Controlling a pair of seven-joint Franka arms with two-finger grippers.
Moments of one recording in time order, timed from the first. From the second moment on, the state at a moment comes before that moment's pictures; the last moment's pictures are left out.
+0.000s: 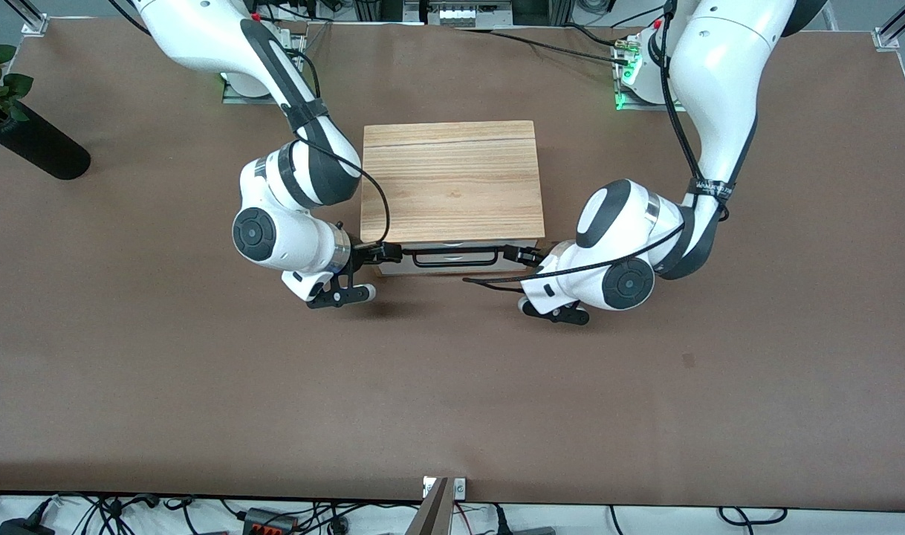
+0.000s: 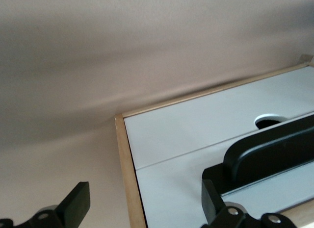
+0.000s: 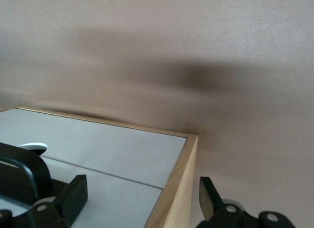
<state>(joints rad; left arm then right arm) -0.29 0.71 -0.20 -1.34 -0.28 1.73 -0.22 0.49 0.57 -0.02 -1.64 0.44 2.12 0.12</state>
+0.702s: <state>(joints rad) -0.28 0.71 -0.20 -1.34 -0.28 1.74 -0.22 0.49 0.57 -0.02 -1.63 0.44 2.11 0.12</state>
